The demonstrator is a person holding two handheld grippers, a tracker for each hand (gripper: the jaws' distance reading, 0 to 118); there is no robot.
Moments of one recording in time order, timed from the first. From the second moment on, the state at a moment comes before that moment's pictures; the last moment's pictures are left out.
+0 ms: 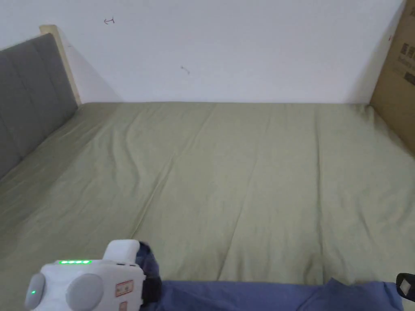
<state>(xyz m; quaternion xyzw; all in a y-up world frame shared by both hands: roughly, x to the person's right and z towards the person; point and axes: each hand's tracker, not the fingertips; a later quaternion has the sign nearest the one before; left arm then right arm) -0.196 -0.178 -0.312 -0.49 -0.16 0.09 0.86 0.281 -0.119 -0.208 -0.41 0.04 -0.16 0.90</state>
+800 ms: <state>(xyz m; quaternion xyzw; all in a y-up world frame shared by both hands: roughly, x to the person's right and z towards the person) -0.115 -0.219 -0.331 -0.54 -0.26 0.14 0.79 0.305 -0.121 -0.182 -0.37 0.03 -0.14 0.92</state>
